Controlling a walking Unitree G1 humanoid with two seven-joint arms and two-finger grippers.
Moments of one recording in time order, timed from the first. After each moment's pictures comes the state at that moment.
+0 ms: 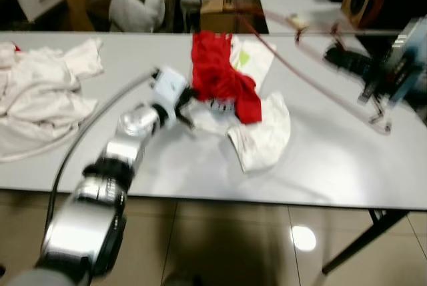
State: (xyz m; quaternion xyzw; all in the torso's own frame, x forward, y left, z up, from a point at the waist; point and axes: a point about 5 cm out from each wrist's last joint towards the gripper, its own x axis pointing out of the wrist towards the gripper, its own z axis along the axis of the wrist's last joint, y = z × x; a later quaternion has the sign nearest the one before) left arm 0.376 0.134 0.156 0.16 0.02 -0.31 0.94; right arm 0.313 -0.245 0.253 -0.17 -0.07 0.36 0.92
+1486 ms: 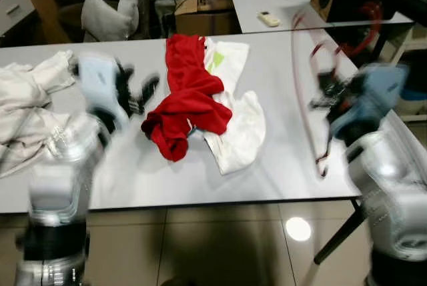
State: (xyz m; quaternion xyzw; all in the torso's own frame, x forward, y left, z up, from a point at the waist) left arm 0.303 0.189 0.202 0.06 -0.01 -0.13 0.99; right arm 0.276 -0.168 0.213 0.02 -0.04 0.03 1.00
